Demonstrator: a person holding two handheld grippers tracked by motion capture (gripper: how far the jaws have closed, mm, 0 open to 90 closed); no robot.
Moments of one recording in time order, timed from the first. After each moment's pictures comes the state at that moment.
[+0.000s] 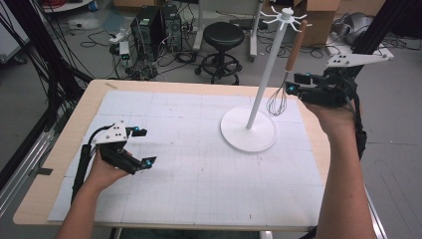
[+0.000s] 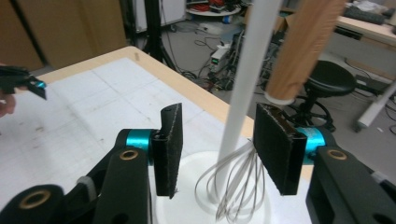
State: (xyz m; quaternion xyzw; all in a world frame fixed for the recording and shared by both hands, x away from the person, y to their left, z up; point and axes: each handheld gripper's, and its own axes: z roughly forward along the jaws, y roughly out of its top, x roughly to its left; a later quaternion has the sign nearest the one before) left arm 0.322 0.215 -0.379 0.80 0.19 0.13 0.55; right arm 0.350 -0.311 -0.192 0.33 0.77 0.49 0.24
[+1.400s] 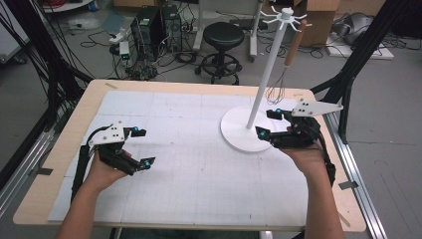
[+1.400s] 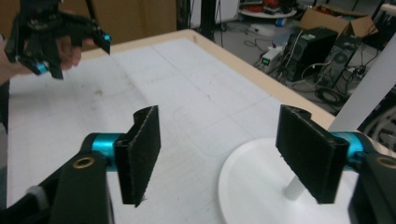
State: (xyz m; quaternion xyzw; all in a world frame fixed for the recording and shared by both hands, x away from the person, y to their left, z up) left arm 0.318 0.217 -0.378 0.80 0.18 0.13 0.56; right arm 0.318 -0.273 -0.283 0.25 0.80 0.52 0.18
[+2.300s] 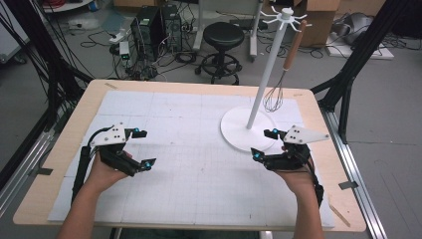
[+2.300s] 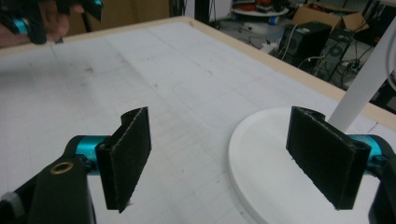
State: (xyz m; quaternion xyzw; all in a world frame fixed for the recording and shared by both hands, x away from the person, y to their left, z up) left arm 0.319 0.216 -0.381 0.80 0.18 0.13 0.56; right arm 0.301 -0.272 -0.352 0.26 0.79 0.52 0.19
